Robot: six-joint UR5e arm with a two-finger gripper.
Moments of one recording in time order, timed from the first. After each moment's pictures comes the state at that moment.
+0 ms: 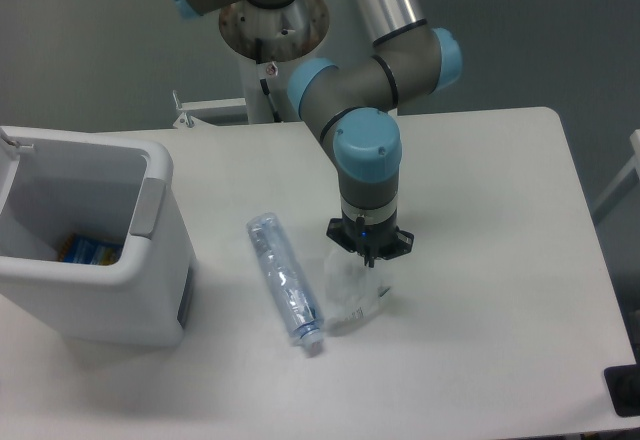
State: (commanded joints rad) arm 2.46 -1.94 -1.72 -0.89 1.58 0.67
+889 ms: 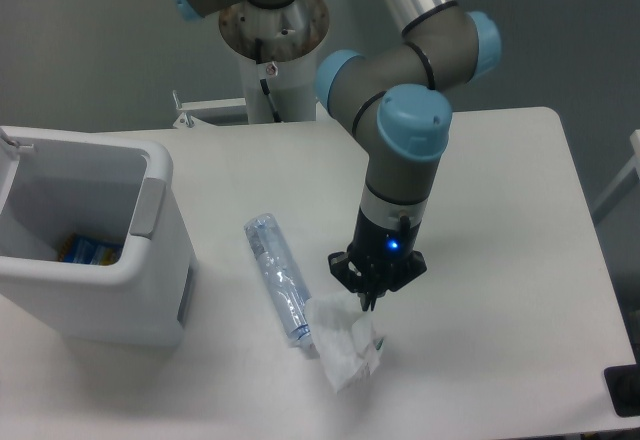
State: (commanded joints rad) arm 2.49 -1.90 -1.58 -0.89 1.20 0.31
